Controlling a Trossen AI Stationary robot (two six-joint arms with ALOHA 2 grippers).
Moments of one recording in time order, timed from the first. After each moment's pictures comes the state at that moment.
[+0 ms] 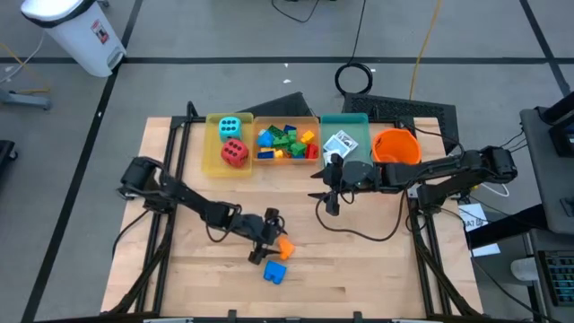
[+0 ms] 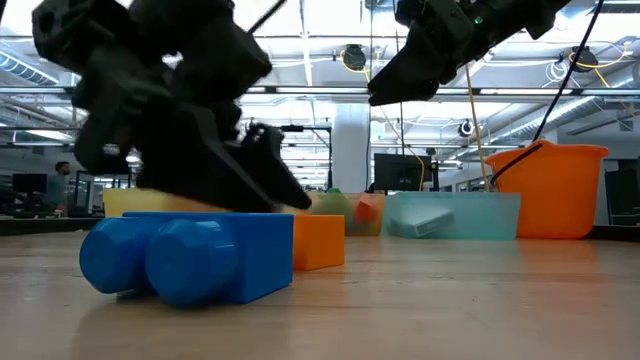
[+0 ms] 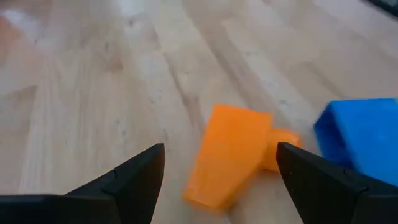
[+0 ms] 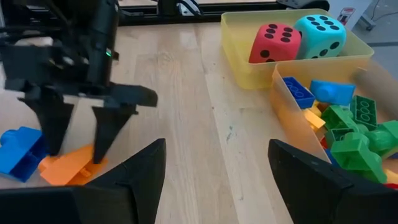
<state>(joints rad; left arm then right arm) -0.31 1.80 0.73 0.50 -0.01 0.12 0.02 1.28 0.80 0.01 0.13 0.07</state>
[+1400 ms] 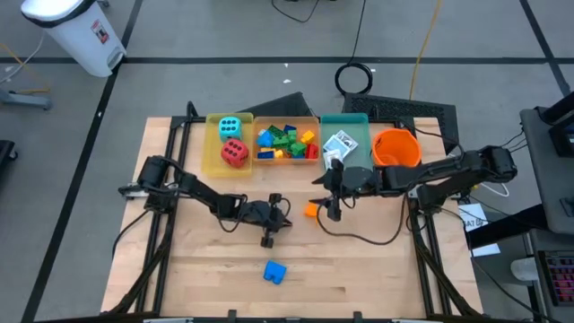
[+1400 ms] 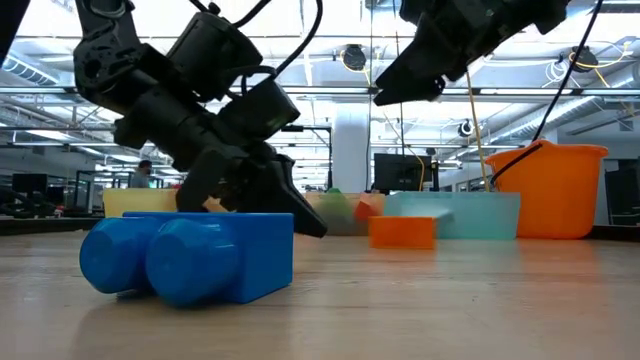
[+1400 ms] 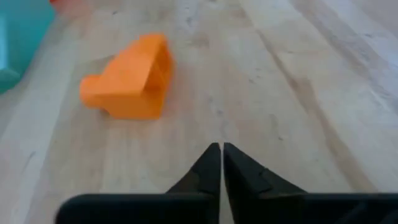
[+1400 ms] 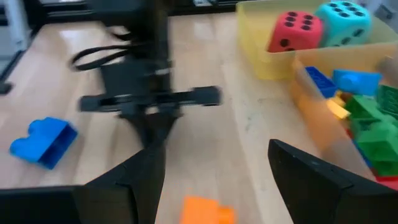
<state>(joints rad) -0.17 1.92 0.73 0.65 -0.06 0.14 0.07 1.28 0.80 -0.02 0.13 0.12</state>
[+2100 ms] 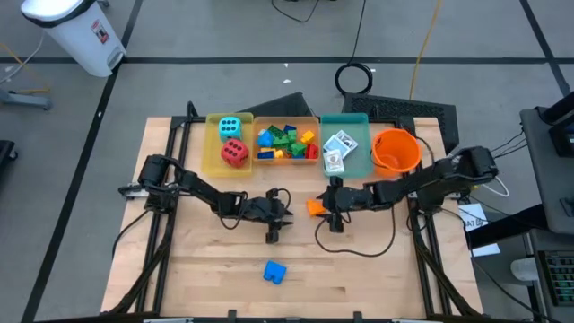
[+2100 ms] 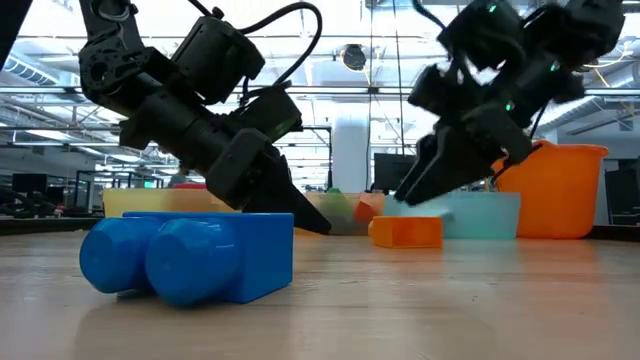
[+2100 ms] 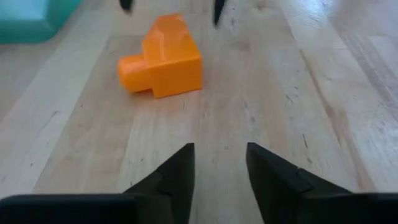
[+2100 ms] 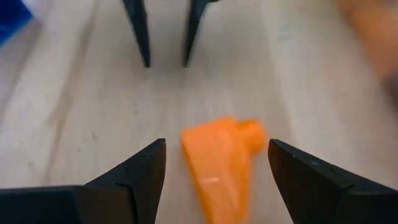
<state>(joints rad) -0.14 1.92 0.73 0.66 -0.11 -0.09 0.12 1.49 0.58 0.22 0.15 0.06</state>
